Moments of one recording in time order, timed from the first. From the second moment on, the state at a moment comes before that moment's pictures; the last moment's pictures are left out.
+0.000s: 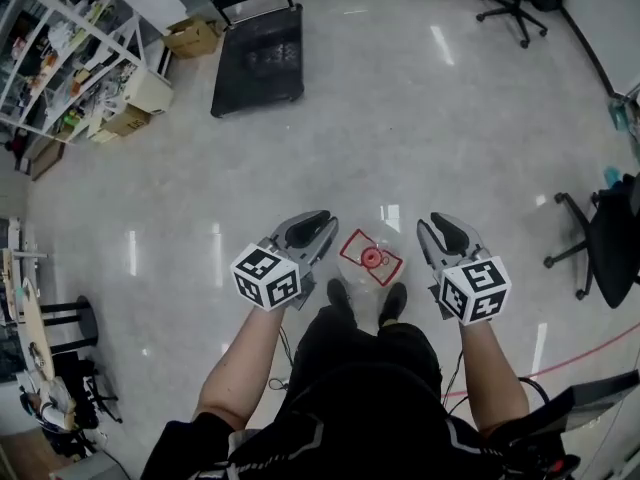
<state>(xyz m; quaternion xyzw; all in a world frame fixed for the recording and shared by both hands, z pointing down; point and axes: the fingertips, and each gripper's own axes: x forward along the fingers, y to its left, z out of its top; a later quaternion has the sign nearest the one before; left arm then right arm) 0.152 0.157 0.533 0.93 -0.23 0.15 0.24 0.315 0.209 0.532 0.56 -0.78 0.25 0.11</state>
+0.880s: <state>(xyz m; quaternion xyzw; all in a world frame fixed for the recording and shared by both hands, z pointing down) 0.135 0.201 0.954 0.83 -0.15 0.39 0.38 0.277 0.308 0.938 0.56 -0.58 0.57 0.15</state>
